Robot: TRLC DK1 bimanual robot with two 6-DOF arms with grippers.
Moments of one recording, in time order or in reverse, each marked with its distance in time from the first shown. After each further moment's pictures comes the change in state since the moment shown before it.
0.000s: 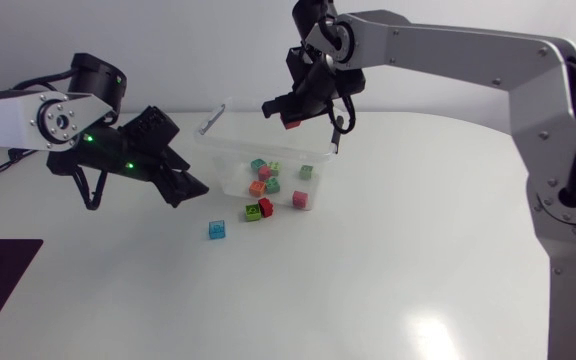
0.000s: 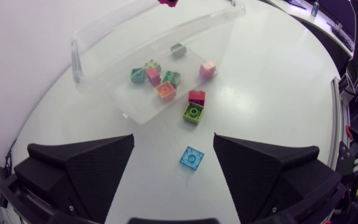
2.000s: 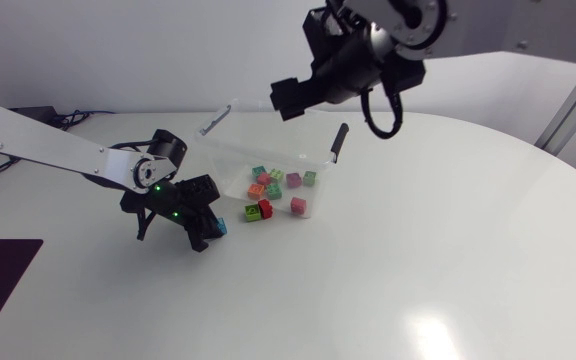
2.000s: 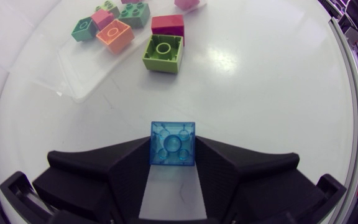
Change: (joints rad) left arm -0.053 0.385 0.000 0.124 -0.035 0.229; right arm 0.102 -0.475 -0.455 0.153 0.135 -0.016
